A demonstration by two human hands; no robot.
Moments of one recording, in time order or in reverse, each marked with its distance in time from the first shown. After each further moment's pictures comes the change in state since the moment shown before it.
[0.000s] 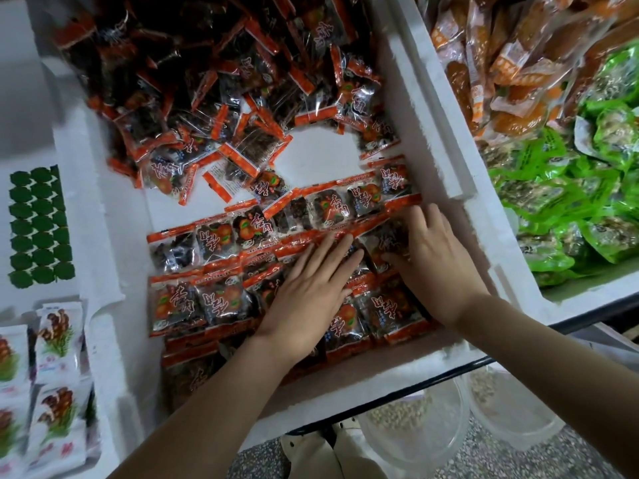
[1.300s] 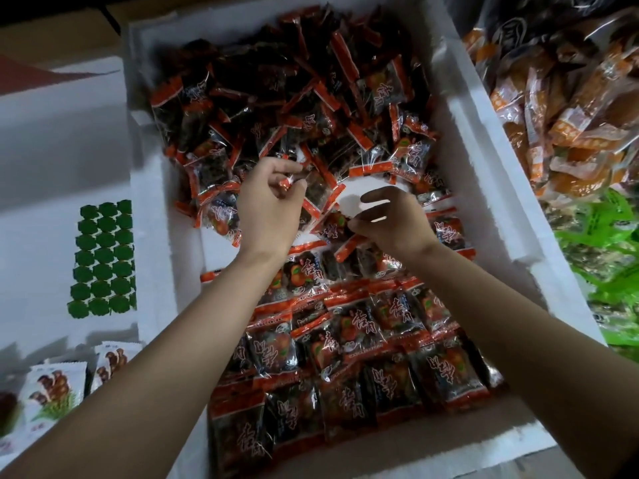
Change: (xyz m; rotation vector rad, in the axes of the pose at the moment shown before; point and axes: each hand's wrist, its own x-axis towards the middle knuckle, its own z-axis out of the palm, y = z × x) left_hand 0.055 -0.085 -0.113 -0.789 0.804 -0.506; right_hand 0.121 -0.083 0.005 0.740 -0.098 0.290
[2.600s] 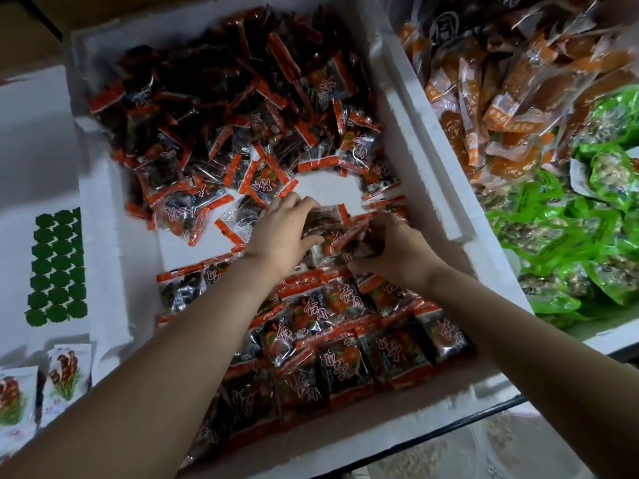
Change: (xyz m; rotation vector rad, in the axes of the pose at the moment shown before) left_hand -0.019 -0.022 0.055 0.773 -0.527 0.382; right_hand -0.038 0.052 -0.056 -0.353 -0.119 -0.019
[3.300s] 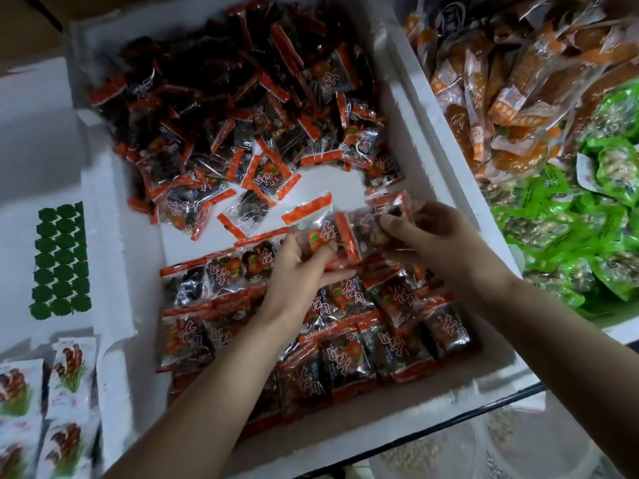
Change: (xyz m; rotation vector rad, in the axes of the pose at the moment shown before) left_hand -0.062 0.051 -0.003 -1.471 0.047 -0.454; right_hand -0.035 -0.011 -0.027 0.867 0.052 0.097
